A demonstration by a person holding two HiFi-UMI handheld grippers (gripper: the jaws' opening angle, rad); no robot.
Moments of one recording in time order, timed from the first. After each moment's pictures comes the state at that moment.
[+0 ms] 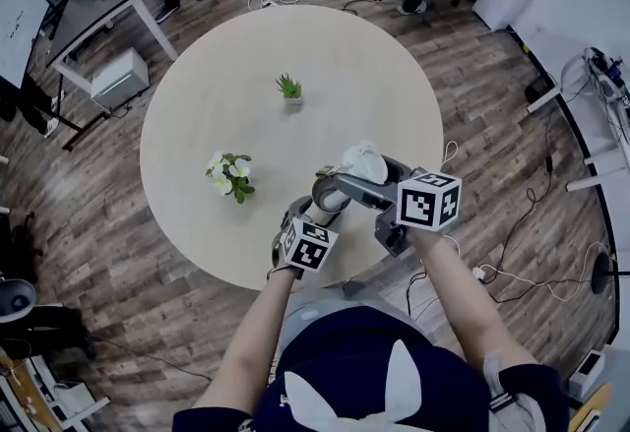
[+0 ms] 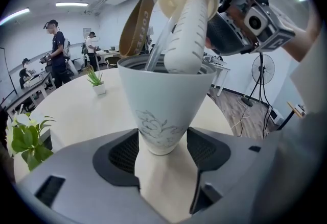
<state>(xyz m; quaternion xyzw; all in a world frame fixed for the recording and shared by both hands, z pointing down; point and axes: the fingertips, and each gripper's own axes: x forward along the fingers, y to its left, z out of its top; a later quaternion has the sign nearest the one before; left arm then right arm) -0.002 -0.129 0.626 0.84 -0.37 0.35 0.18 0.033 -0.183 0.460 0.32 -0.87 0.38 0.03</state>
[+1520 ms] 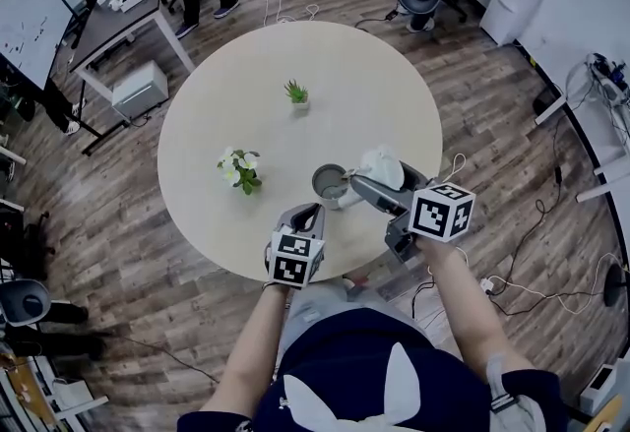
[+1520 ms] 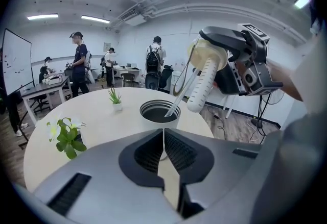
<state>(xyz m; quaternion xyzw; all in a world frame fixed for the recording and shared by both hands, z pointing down) -0.026 -0.090 0.541 0.84 -0.45 0.24 0.17 0.070 -0.136 0.429 0.35 -0.87 0.34 -0.02</state>
